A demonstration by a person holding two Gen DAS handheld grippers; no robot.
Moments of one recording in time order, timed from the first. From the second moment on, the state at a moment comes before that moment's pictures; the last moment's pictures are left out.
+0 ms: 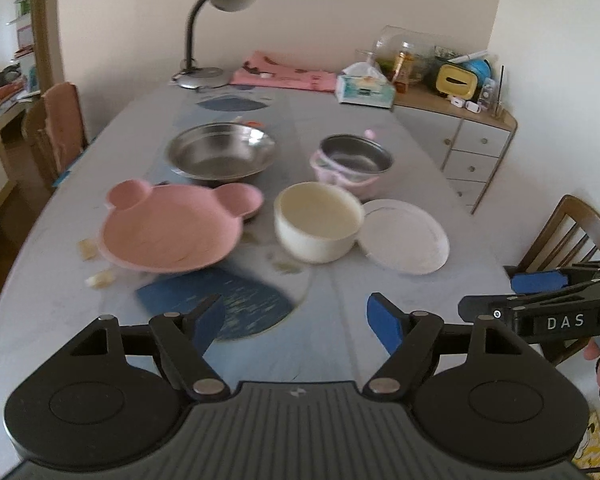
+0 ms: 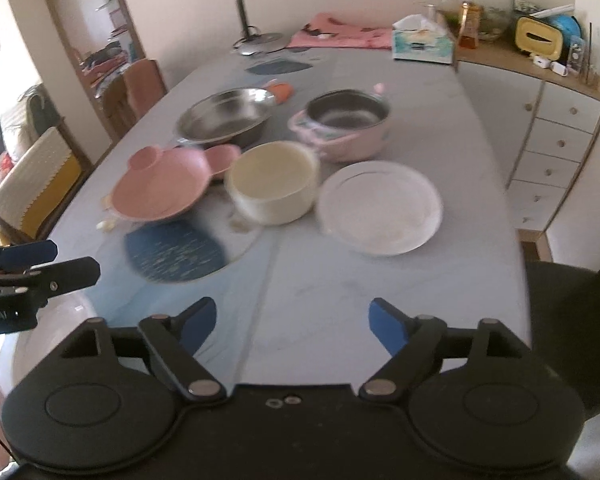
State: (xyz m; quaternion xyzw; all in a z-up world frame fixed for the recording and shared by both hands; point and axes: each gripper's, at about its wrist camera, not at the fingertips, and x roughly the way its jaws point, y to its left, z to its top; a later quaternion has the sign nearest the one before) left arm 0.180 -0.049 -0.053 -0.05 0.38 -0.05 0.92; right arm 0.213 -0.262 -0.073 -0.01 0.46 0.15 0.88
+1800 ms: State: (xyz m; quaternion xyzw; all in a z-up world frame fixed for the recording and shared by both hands) left arm 0.366 -0.148 -0.177 -0.18 0.51 -0.02 0.84; right arm 0.457 -0.350 -0.182 -0.04 0.55 0.23 0.80
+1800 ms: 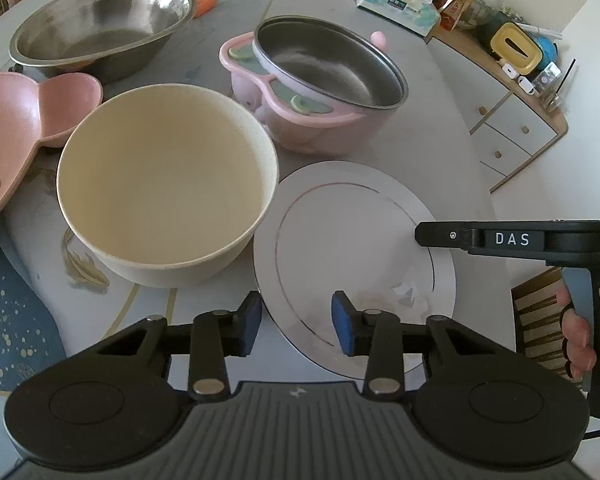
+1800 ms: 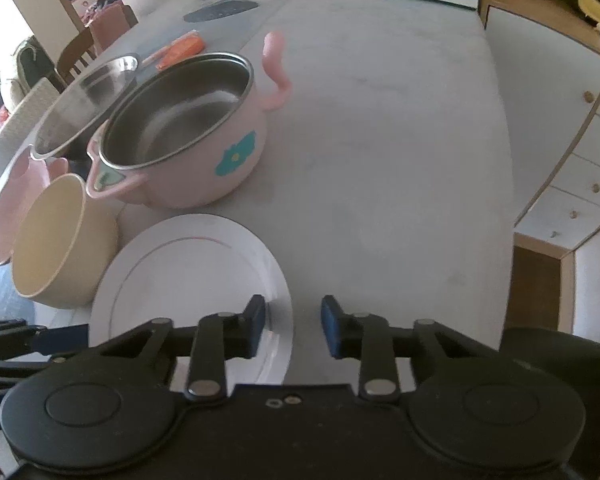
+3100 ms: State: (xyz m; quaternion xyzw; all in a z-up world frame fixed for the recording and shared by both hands) left arm 0.279 -0.127 -0.179 -0.17 0.50 -0.06 0.84; right arm 0.339 -0.374 -0.175 0.05 0.58 0.18 0.79
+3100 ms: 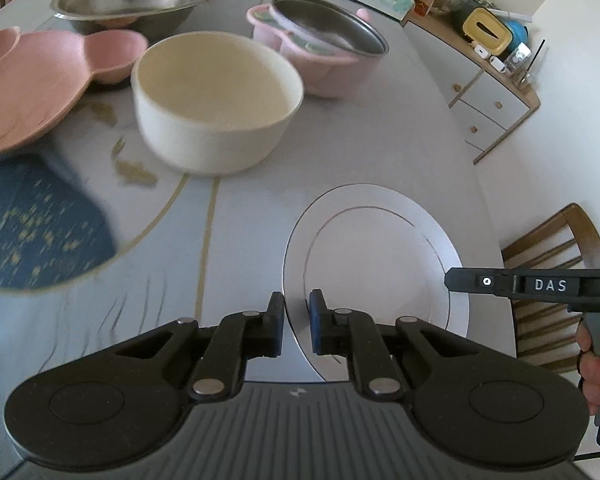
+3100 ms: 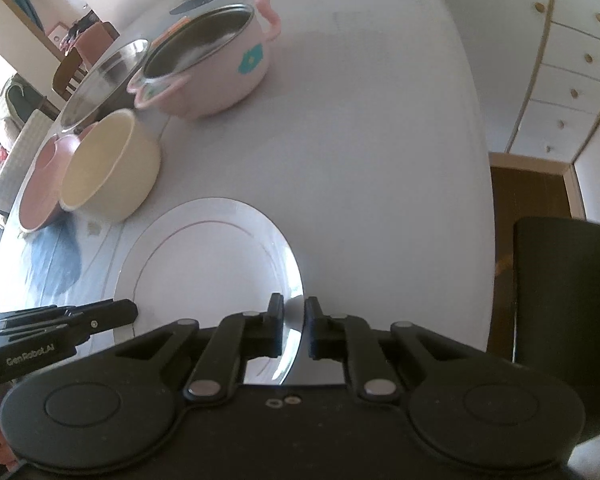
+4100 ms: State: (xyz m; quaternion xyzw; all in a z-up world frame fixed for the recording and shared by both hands) left arm 0.119 0.027 -0.133 -0.19 0.47 -0.02 0.86; right arm 0.194 -0.220 -0.134 0.06 0.57 0.21 0.79
